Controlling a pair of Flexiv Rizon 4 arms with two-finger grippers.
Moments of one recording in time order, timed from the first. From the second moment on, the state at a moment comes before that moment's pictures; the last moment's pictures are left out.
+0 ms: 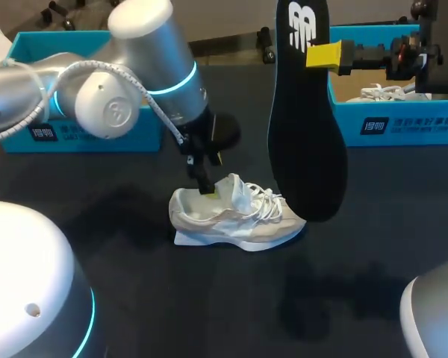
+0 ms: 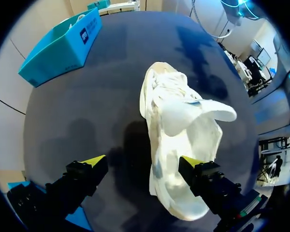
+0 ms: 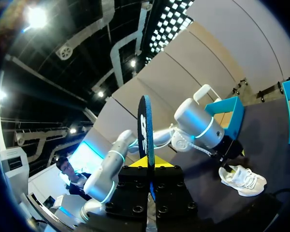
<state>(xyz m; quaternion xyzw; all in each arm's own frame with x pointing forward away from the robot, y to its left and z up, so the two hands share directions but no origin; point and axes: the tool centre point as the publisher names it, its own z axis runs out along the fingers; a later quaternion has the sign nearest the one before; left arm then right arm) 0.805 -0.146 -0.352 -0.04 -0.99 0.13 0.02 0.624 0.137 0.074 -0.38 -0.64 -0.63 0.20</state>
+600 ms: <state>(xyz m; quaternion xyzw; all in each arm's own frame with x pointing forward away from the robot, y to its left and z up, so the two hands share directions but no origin) 0.796 -0.167 -0.383 -0.04 -0.99 0.13 0.07 0.624 0.137 0.074 -0.38 -0.64 -0.63 0.20</state>
